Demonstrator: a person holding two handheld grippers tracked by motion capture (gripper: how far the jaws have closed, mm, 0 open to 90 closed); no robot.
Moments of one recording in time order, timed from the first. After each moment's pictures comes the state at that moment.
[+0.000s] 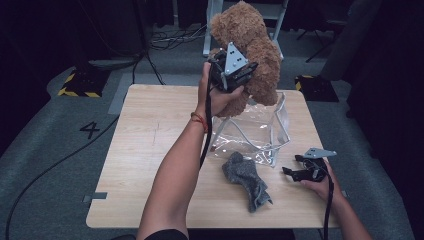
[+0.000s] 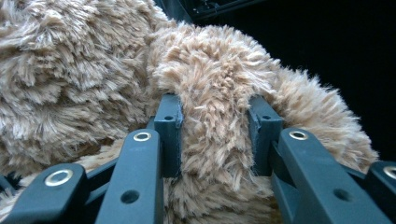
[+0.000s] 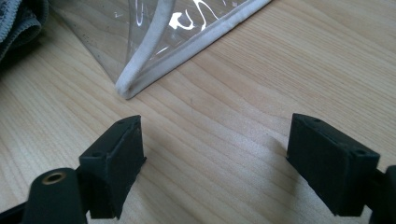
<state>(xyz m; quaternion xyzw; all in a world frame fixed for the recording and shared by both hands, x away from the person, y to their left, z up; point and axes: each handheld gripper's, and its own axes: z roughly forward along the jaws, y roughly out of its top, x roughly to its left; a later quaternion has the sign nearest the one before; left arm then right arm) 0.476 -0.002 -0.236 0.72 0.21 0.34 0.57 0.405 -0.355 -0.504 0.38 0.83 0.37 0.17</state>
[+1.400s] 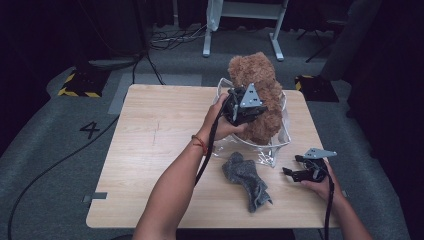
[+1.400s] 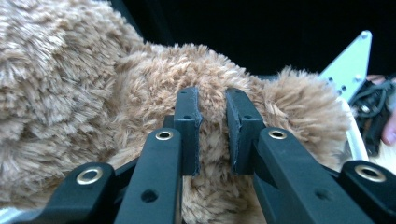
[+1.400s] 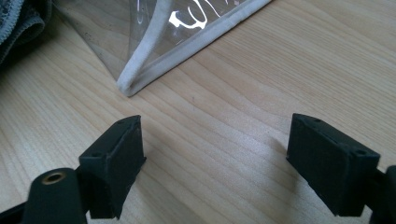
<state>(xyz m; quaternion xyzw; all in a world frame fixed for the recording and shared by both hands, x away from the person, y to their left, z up) 0.449 -0.026 -0.301 0.85 0.11 0.21 0.48 0.403 -0.356 -0.504 0.38 0.83 0.37 0.17</state>
